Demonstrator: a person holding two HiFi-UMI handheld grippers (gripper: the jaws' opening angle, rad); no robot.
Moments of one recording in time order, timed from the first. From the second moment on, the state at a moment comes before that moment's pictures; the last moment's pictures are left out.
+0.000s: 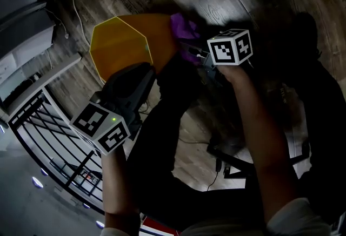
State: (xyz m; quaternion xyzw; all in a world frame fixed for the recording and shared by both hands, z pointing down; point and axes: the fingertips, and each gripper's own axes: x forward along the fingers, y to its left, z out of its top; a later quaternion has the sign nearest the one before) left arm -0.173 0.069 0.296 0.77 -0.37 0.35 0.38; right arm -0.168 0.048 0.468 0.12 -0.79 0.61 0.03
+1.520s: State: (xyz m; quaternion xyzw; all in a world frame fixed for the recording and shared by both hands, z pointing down) left arm -0.184 0.029 0.329 0.72 -0.42 0.39 0.39; right arm -0.167 0.007 0.471 0.15 -0.78 0.61 0.06
